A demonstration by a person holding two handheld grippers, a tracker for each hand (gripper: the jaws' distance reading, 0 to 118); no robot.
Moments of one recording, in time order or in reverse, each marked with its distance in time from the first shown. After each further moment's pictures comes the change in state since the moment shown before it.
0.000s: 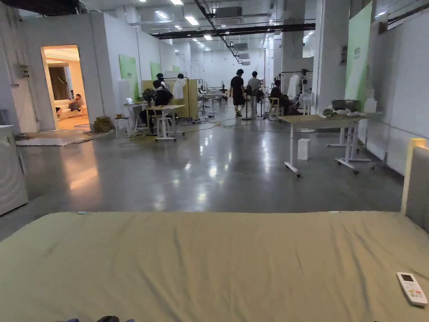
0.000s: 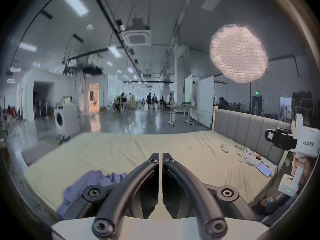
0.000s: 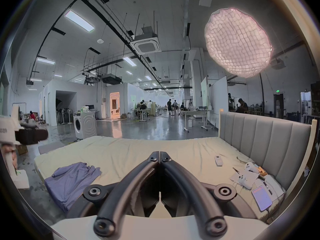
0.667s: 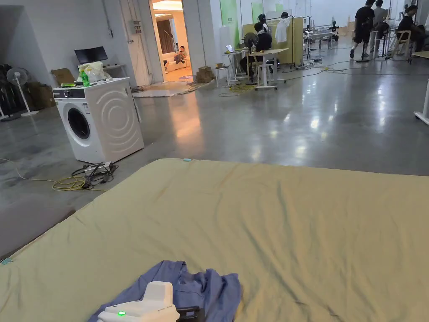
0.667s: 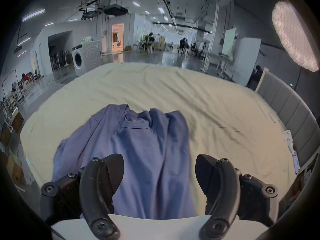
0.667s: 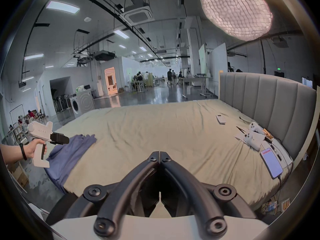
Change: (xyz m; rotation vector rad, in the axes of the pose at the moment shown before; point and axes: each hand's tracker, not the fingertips) left arm -0.166 -0.138 -0.222 -0.570 0.230 0.133; right arm 0.009 -0.103 -0.025 -0.332 -0.036 -0.071
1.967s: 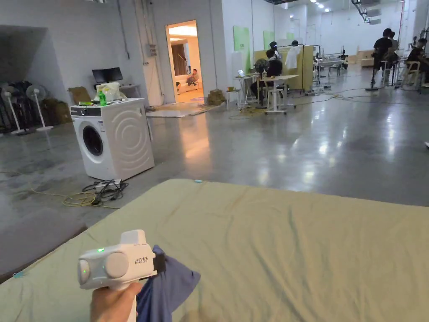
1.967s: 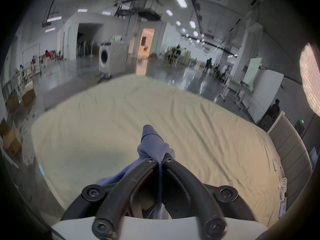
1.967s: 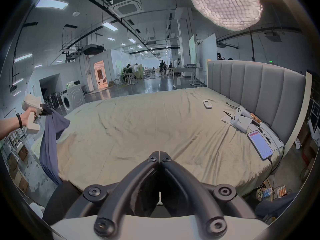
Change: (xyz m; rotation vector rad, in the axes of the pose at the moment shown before) left arm -0.087 0.123 0.062 0.182 0.101 0.211; right arm 0.018 -0.025 0.044 -0.066 -0.062 -0.044
